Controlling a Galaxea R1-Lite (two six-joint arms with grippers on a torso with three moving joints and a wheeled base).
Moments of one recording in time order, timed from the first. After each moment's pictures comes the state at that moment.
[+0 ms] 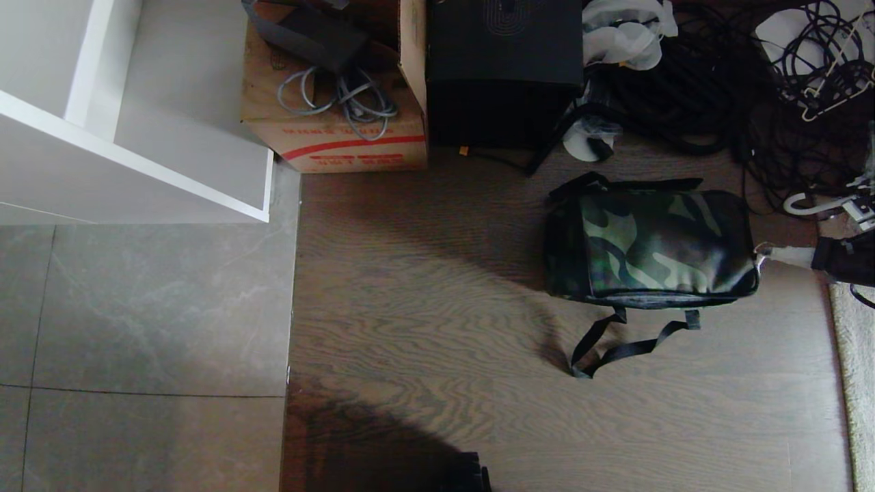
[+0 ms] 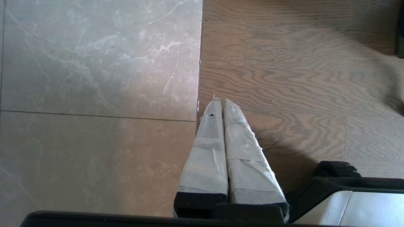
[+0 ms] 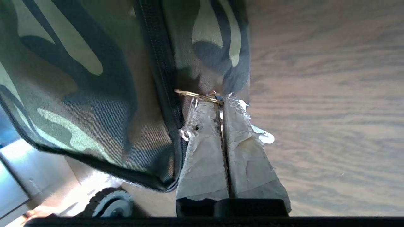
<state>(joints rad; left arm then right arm) 0.00 0.00 0.00 0.00 0.00 0.00 -0.67 2.33 -1.70 -0.08 1.02 -0.02</state>
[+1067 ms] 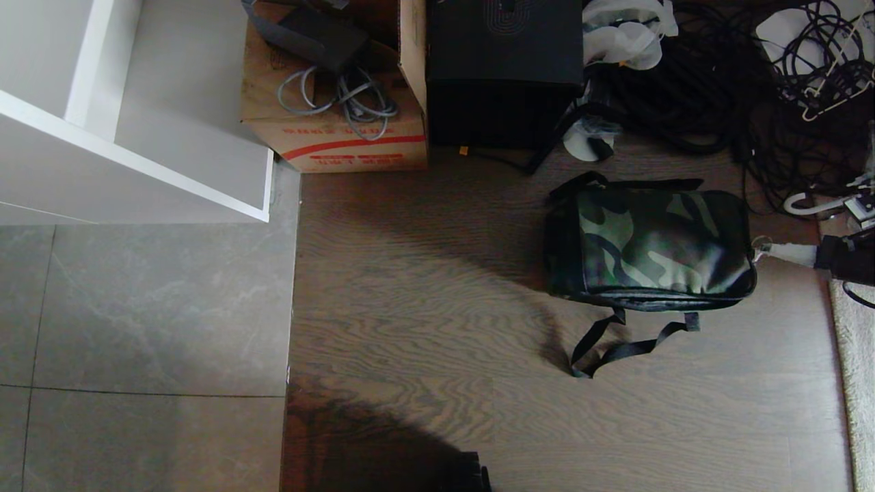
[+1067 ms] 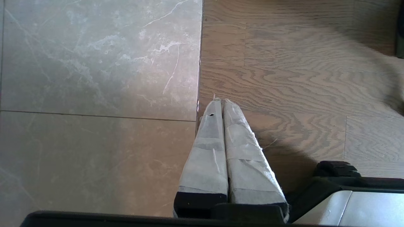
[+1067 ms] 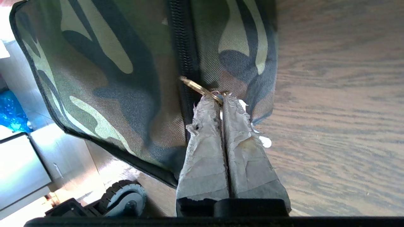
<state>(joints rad) 0.00 0.00 0.00 0.00 0.00 0.00 -0.67 2.35 -1.71 -0.08 1.14 -0.03</state>
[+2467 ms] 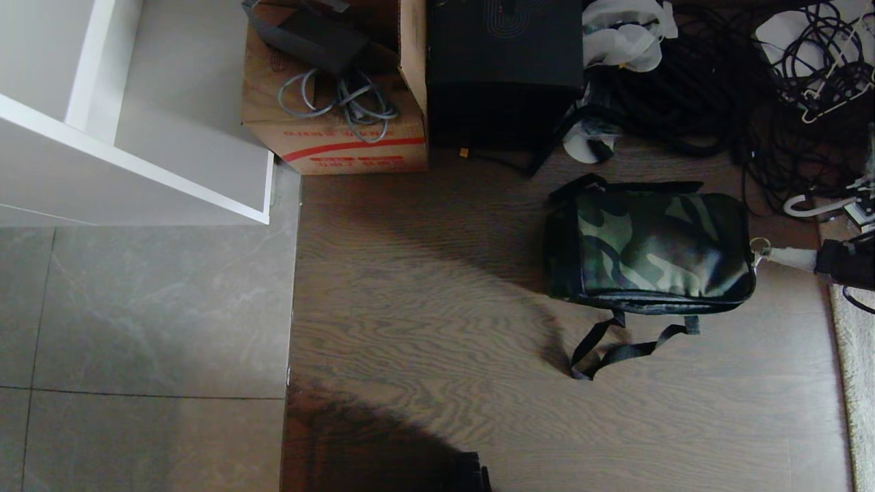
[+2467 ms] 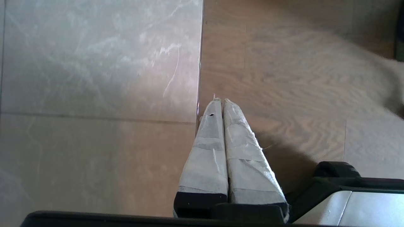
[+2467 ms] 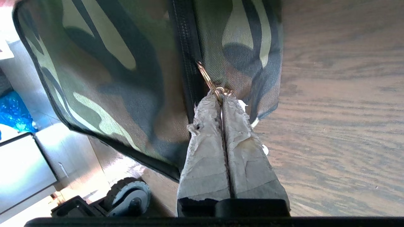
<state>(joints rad) 0.00 0.00 0.00 0.00 0.00 0.00 -0.67 2.33 -1.66 -0.09 1.14 -0.04</state>
